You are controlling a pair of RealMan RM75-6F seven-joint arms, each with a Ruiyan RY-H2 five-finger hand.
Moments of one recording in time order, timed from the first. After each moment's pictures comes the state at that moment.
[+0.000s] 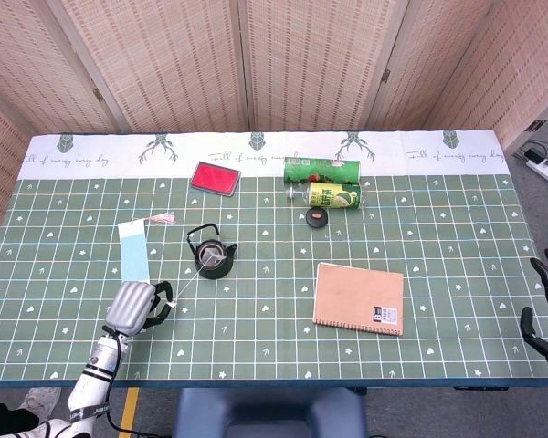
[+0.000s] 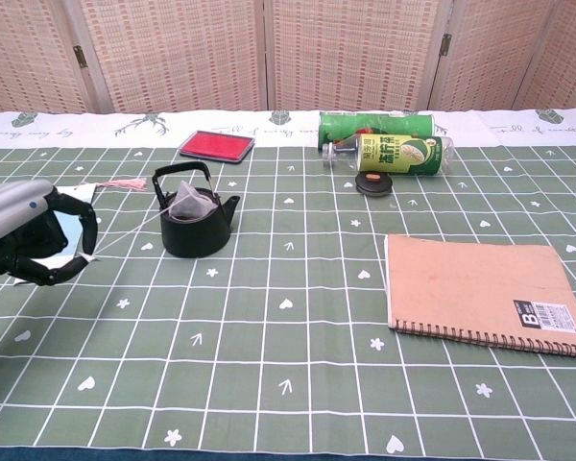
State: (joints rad) left arm -0.45 -1.55 -0.01 -1.48 1.34 1.27 0.17; right arm -0.03 -1.02 0.07 -1.59 -1.61 1.68 0.18
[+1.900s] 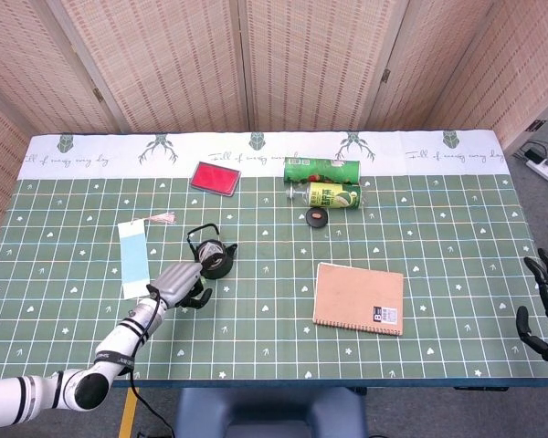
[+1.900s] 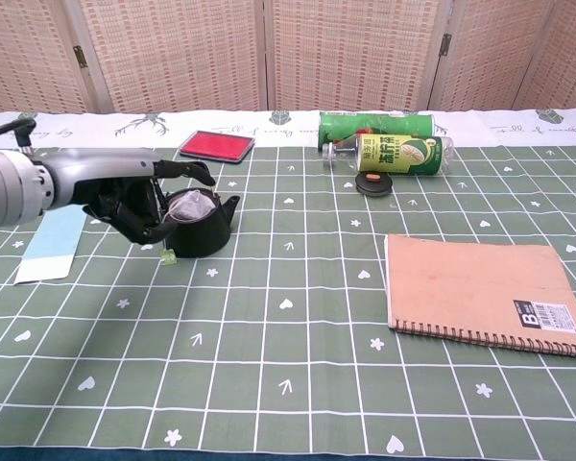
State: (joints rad) left arm -0.81 -1.36 -0.19 -1.77 0.80 0.78 0.28; right arm -0.02 -1.02 0.06 -1.59 -1.60 1.65 0.19
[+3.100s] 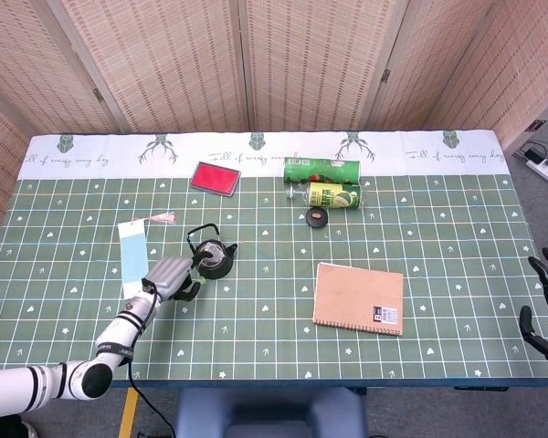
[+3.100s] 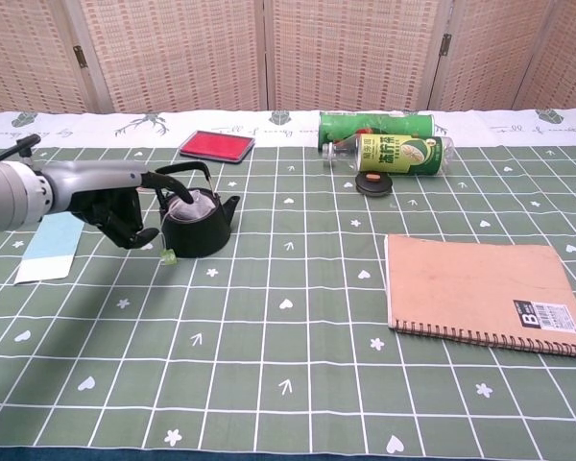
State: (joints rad) left arm -0.86 -1.39 -0.11 -1.65 0.77 0.82 0.28; right arm -0.02 -1.02 0.07 -1.59 -1.60 1.66 0.19
